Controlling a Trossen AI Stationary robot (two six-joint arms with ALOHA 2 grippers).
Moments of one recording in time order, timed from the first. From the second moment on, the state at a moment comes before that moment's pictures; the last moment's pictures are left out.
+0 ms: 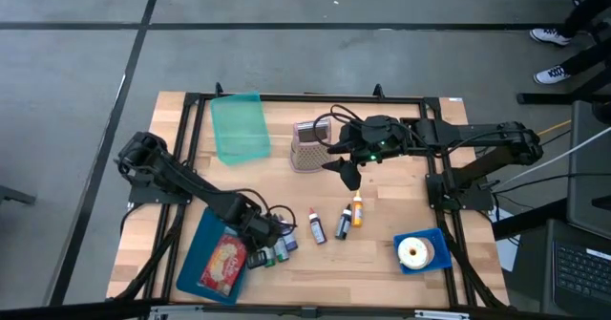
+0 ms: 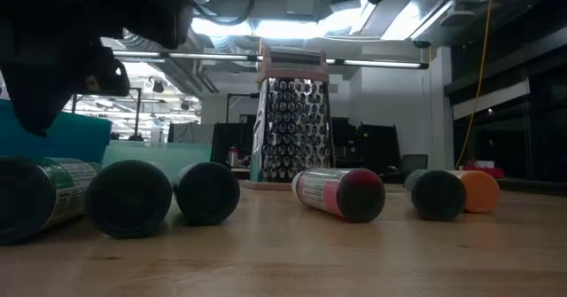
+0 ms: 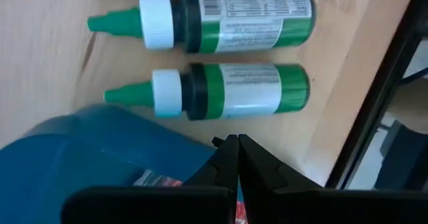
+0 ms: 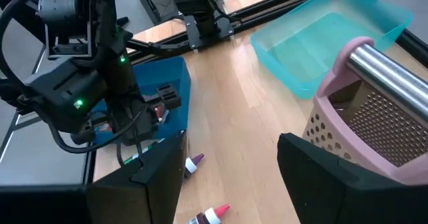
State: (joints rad) left arm -0.46 1.69 1.10 -0.67 0.19 -0.83; right arm 0.06 1.38 1.37 -0.55 0.04 0.38
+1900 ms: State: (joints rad) left arm -0.35 1.66 1.19 -0.71 0.03 -1.81; right arm 0.06 1.38 1.37 -0.55 -0.05 0.26
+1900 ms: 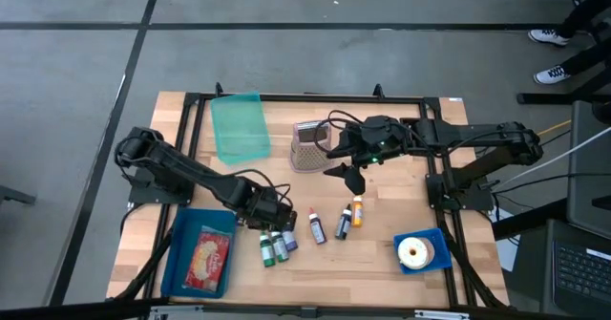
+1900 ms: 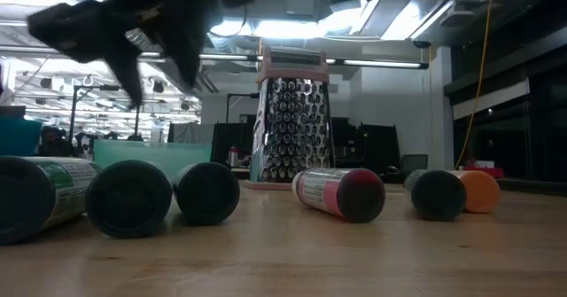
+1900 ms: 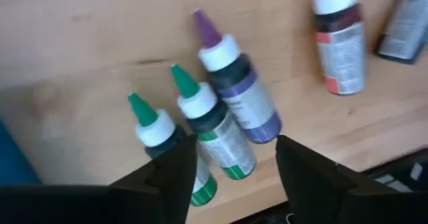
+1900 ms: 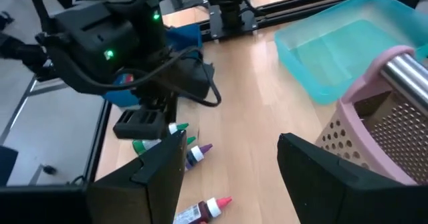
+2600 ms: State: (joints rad) left arm -0.37 1.78 1.19 -0.74 0.15 -2.01; right arm 0.06 1.38 1.37 -0.59 -0.10 0.17
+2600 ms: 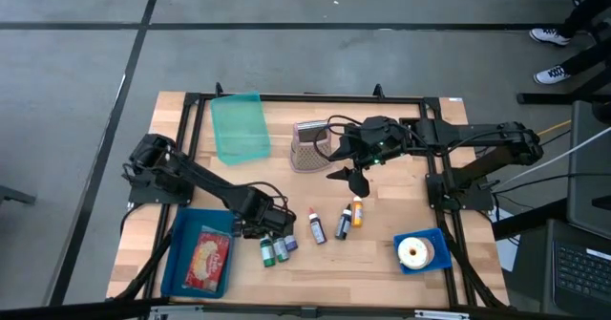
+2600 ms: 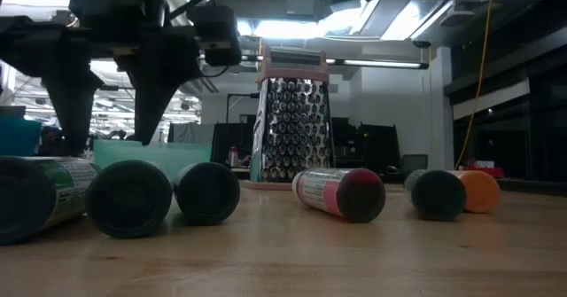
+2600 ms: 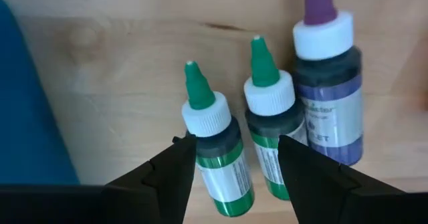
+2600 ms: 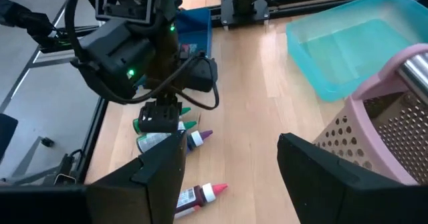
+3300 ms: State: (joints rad) left arm -0.36 1.87 1.19 -0.75 0.20 -2.02; right arm 0.06 1.38 1.37 -0.61 -0.12 0.17
